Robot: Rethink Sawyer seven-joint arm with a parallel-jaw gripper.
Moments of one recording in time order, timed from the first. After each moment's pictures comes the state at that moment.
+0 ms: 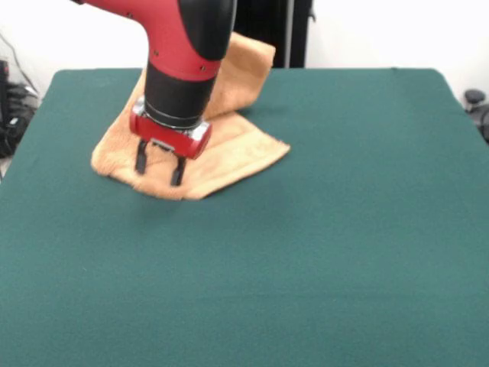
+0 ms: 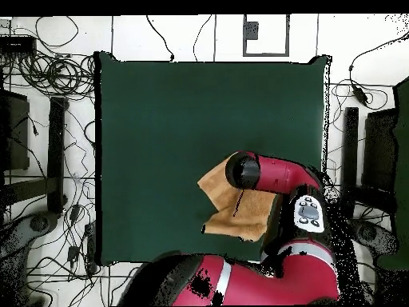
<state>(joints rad) -0.22 -0.34 -0.20 1.45 -0.20 0.31 1.95</state>
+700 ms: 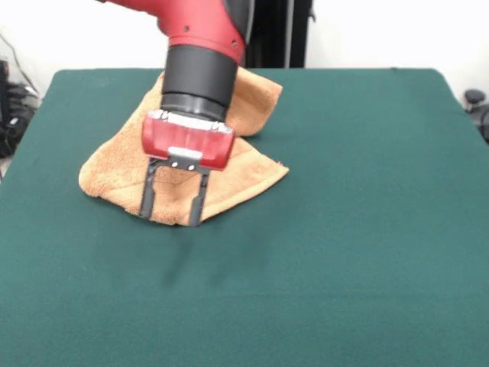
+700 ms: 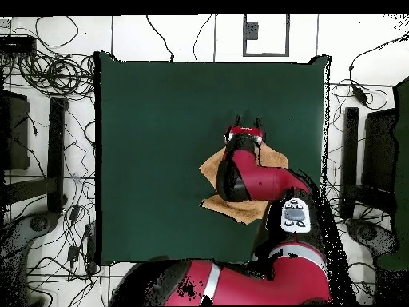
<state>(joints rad) -0.19 -0.36 -0.19 1.51 -0.34 -0.42 1.95</state>
